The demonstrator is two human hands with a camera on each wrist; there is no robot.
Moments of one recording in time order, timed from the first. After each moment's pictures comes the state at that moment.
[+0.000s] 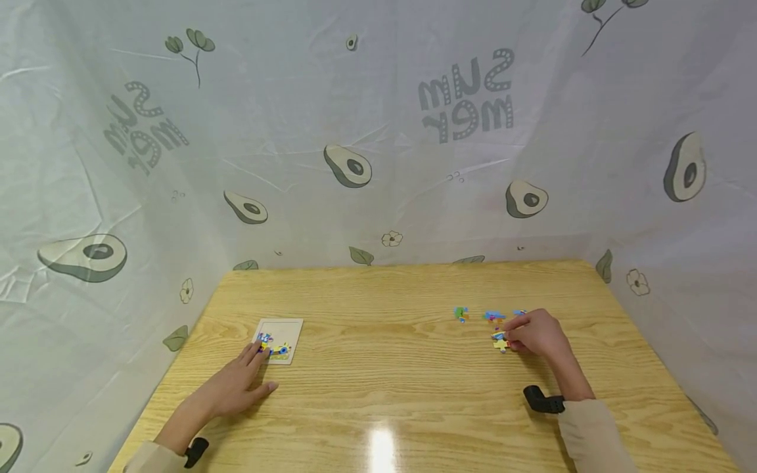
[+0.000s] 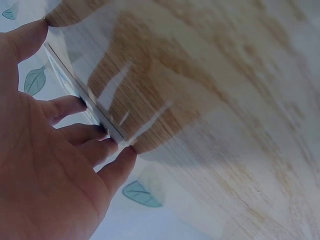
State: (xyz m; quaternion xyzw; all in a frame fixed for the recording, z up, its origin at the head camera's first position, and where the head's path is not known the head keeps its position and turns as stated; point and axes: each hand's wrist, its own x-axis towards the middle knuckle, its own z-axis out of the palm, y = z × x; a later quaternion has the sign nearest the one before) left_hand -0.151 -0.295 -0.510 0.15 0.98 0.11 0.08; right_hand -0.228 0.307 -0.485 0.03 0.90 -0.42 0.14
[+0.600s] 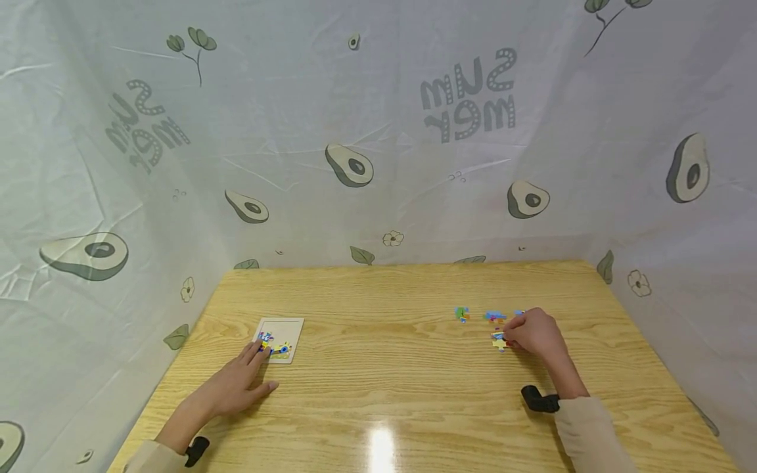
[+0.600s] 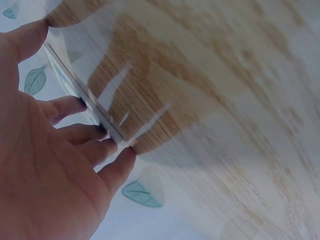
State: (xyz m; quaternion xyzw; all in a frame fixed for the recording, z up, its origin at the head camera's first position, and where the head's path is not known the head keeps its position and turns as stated) left_hand -0.151 -0.295 -0.513 0.14 0.98 0.12 0.08; right_hand -0.231 0.302 -0.490 0.01 0.93 -0.35 0.10
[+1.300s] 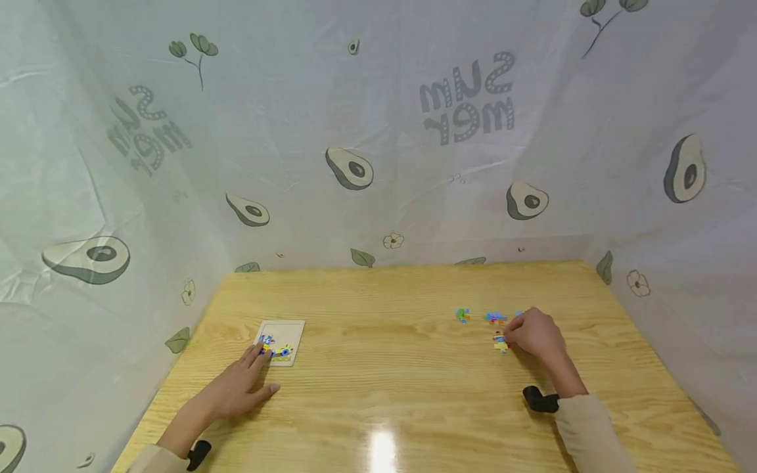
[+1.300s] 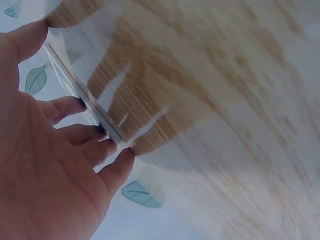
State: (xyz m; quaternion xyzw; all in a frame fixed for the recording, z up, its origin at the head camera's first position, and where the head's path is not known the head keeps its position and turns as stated) left_hand -0.150 -0.296 -0.515 0.14 0.98 0.12 0.09; right_hand -0.228 0.299 -0.488 -0.02 0.95 -0.29 0.07
